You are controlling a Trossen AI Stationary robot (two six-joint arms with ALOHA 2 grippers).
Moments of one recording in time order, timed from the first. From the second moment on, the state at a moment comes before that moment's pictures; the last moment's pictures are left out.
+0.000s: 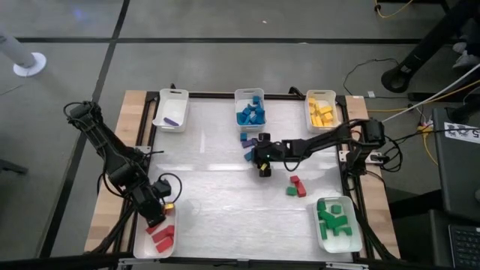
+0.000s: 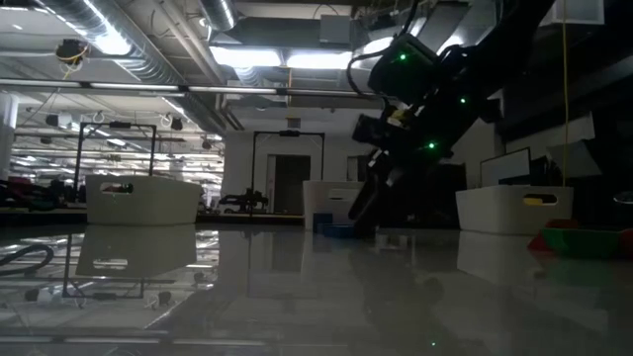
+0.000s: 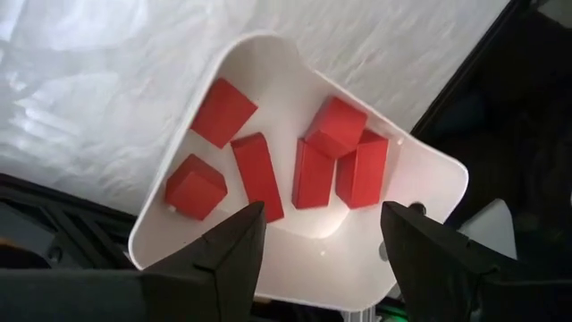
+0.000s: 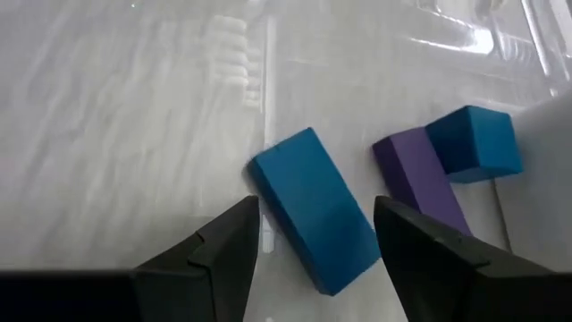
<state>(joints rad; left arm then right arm) -0.84 1.17 0.95 -0.96 0.12 -1.49 -0.03 1.80 0.85 0.12 0.21 -0.26</state>
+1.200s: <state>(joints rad) -0.84 1.17 0.95 -0.95 -0.10 -1.36 -0.17 1.81 0.88 0.04 -0.04 -0.18</state>
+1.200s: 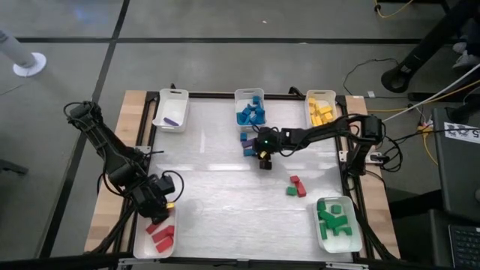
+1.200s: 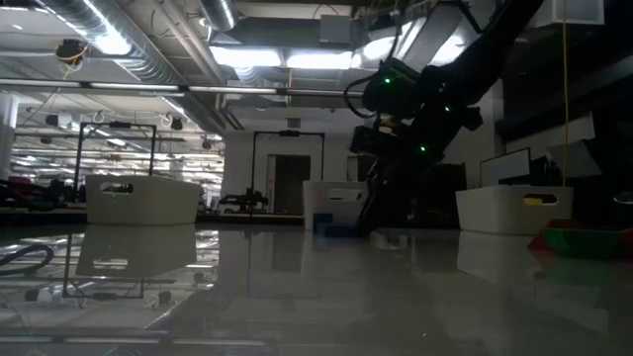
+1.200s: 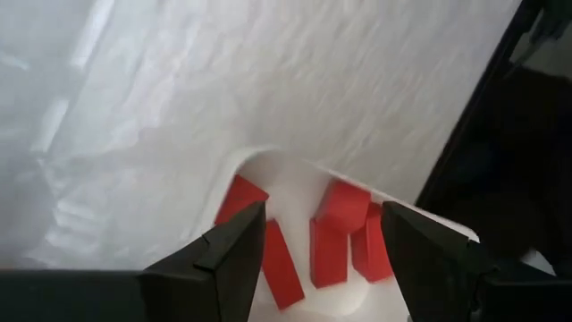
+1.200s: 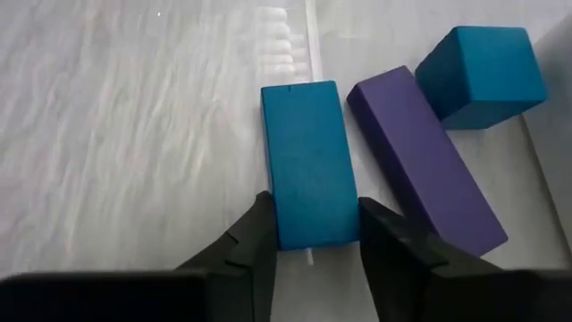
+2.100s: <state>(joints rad) -0.70 1.17 0.95 -0.88 -0.43 -1.07 -0.22 1.76 1.35 -0.38 0.27 -0.46</state>
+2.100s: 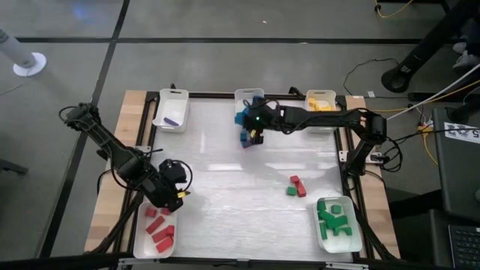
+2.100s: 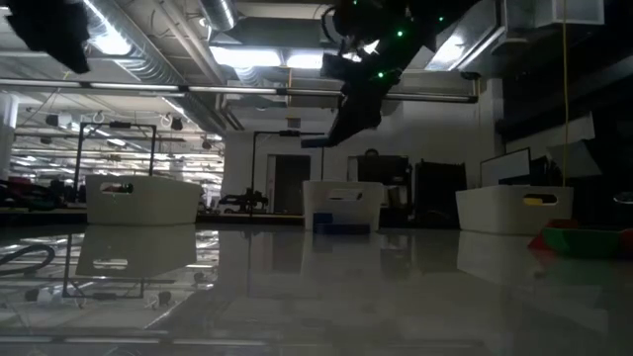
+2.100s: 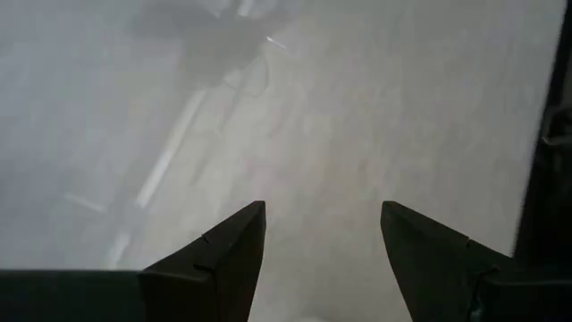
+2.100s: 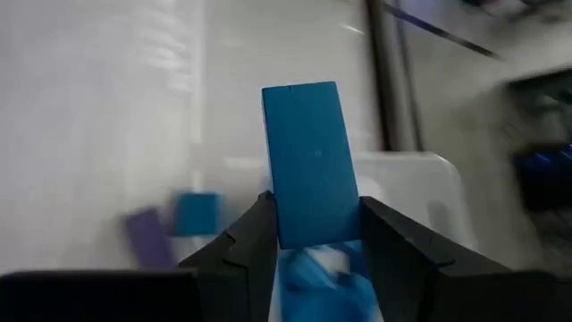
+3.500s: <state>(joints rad) -0.36 1.39 0.95 -0.69 -0.68 -0.65 -0.41 1.76 1.36 -0.49 0.22 -0.28</state>
